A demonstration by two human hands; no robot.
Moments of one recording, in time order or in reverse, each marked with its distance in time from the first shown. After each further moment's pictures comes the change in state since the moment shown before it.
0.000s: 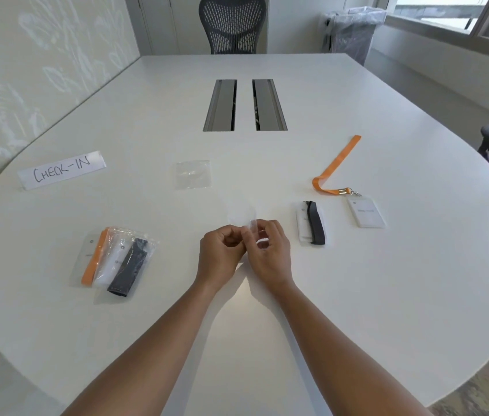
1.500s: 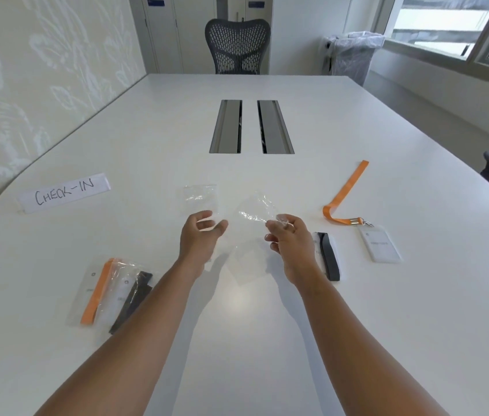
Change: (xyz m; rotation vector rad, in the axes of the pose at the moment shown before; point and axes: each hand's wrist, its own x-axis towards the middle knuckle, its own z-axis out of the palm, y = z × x) left_hand 0.098 0.020 -0.055 0.029 0.251 -0.305; right_hand 0.088 -0.021 -0.008 0.442 0.017 0.497
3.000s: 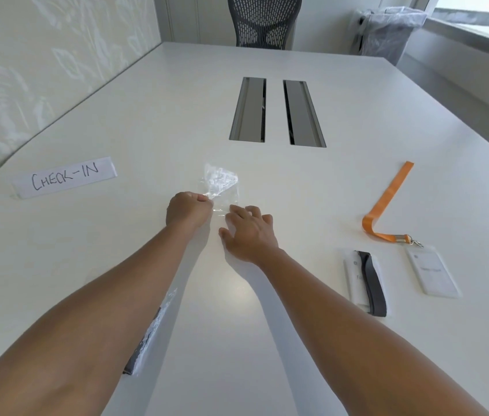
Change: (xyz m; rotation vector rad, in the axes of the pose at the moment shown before) left_hand 0.133 -0.001 -0.032 0.441 0.154 -0.092; right_hand 0.080 0.050 0.118 -1.477 -0.436 -0.524
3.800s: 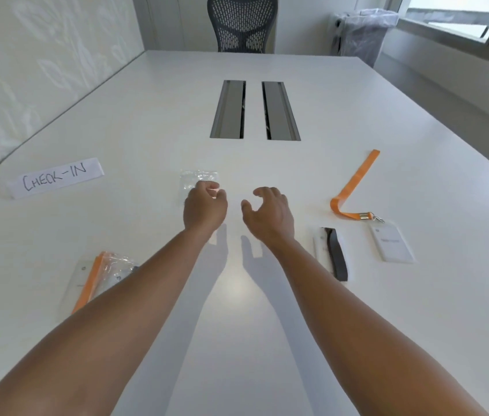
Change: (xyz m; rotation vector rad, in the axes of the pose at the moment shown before) left_hand -0.092 0.035 0.033 -0.031 0.036 0.243; right_hand -0.062 0.031 -0.058 0.374 0.366 0.324
